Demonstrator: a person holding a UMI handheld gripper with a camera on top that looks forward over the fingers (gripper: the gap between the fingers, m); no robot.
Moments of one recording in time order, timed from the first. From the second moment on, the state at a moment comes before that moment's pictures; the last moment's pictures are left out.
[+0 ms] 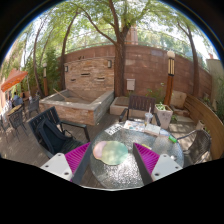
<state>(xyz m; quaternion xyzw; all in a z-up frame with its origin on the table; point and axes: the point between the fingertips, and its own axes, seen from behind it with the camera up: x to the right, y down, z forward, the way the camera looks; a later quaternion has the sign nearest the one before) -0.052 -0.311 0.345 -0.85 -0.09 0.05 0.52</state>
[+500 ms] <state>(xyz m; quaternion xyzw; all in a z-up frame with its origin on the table) 0.168 -0.311 0.124 -0.92 -0.01 -0.02 0.39</state>
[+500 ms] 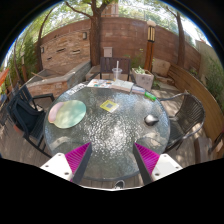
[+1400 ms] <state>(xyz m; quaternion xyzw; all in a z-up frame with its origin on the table) 0.366 -0.053 -0.018 -0.92 0.07 -0.04 0.39</state>
